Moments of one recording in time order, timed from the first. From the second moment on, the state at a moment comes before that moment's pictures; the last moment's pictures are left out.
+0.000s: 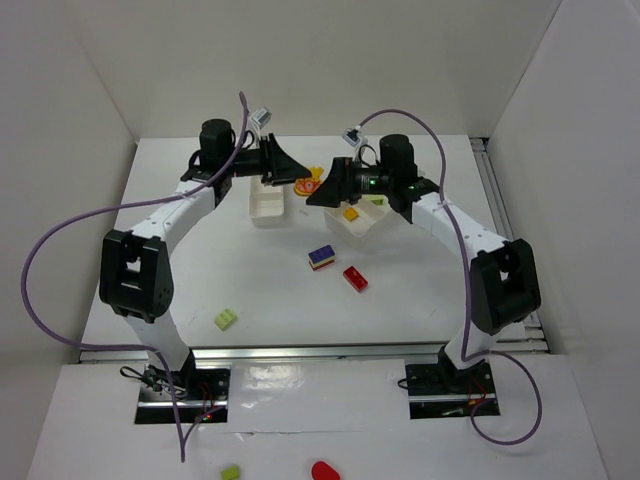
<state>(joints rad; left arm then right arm) -0.22 1.76 1.42 0.12 1.05 -0.86 0.39 1.63 1.29 -0.02 -0.87 0.46</state>
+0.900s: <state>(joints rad) -0.21 1.77 1.37 0.26 1.11 -0.97 0.43 1.69 1.23 -0.01 -0.87 0.52</state>
